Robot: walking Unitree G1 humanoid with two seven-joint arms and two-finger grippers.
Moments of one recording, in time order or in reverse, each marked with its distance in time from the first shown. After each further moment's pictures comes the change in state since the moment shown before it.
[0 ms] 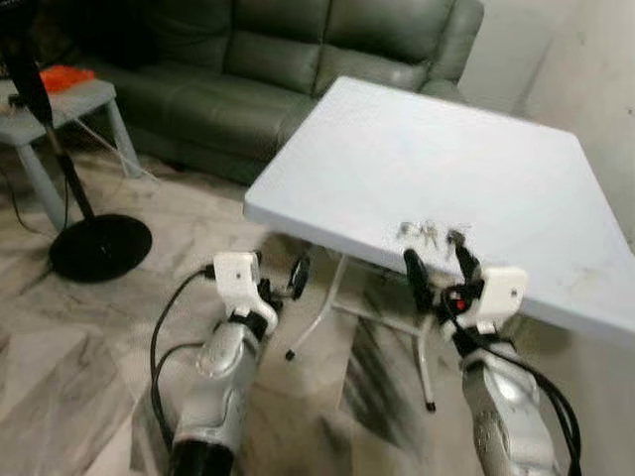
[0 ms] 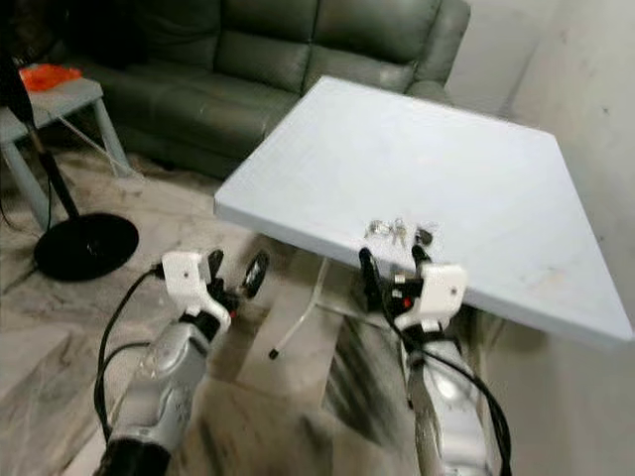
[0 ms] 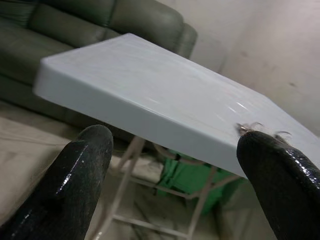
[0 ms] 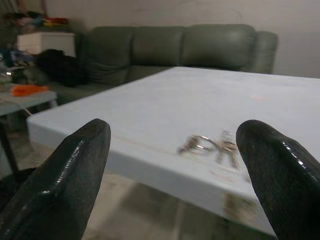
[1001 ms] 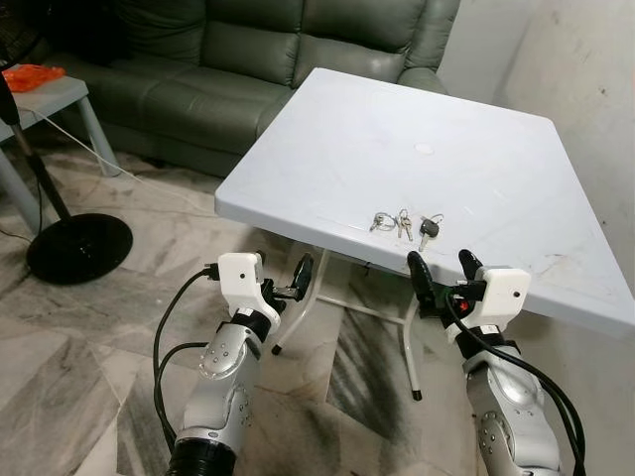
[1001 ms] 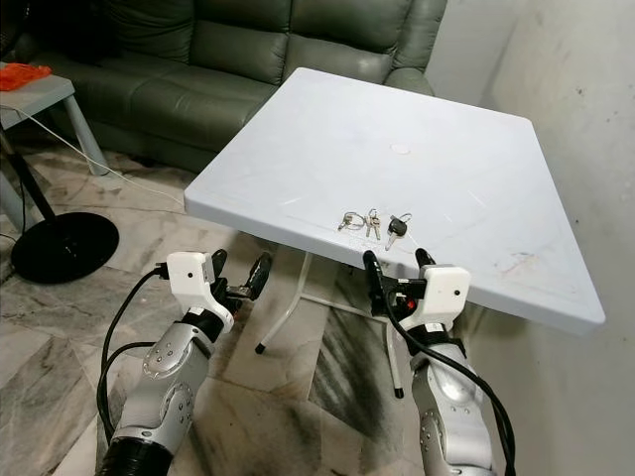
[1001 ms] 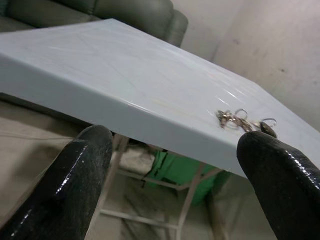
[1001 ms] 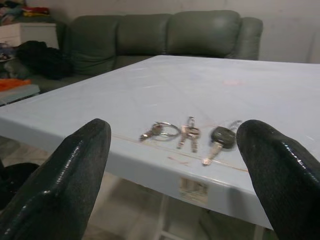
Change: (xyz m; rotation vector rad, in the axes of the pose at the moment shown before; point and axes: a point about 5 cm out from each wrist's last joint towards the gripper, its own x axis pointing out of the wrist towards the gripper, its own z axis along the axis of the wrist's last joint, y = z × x) left arm 0.000 0.000 0.000 0.005 -0.002 0.009; right arm 0.004 0.001 0.000 0.006 0.022 0.003
